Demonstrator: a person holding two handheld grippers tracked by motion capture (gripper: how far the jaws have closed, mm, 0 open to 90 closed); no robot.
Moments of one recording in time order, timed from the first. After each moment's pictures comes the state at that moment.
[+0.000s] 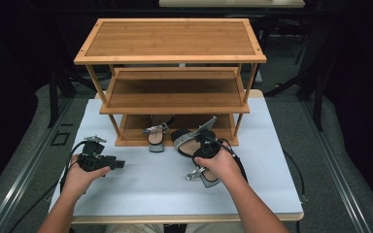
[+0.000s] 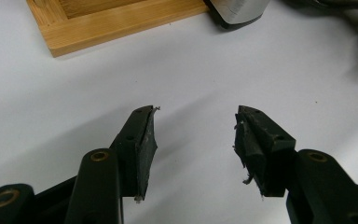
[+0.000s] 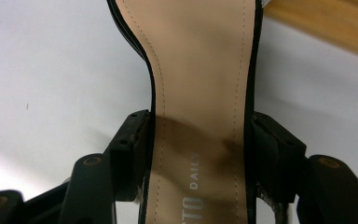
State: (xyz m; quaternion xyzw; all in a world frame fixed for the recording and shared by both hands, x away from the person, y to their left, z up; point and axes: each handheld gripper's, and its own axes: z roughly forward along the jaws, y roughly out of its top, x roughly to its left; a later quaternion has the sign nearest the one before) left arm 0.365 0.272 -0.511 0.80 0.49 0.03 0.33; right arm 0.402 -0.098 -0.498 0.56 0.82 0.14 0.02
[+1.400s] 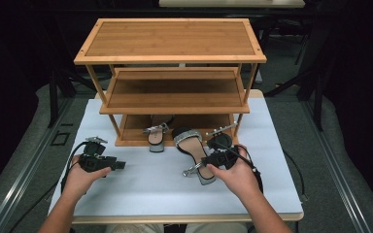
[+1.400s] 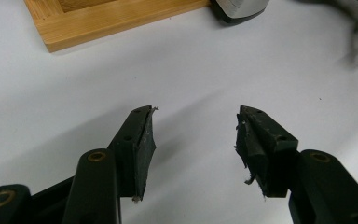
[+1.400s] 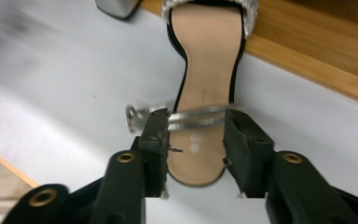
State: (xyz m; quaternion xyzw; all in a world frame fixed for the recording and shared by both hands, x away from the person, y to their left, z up) left arm 0.366 0.270 -0.515 0.81 0.49 0.03 0.33; right arm 0.329 -0.128 -0.437 0.51 0.82 0.26 0.09
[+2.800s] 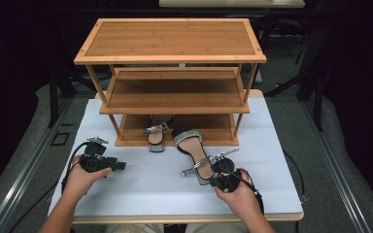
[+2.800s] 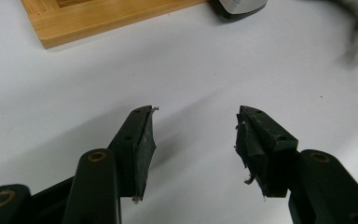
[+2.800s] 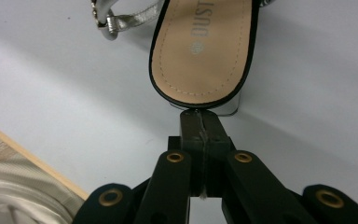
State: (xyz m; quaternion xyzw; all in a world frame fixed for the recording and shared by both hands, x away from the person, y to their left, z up) left arm 0.366 0.269 -0.517 0.81 0.49 0.03 0.33; right arm 0.299 -0.139 -0.500 0.52 0.82 0.23 0.05
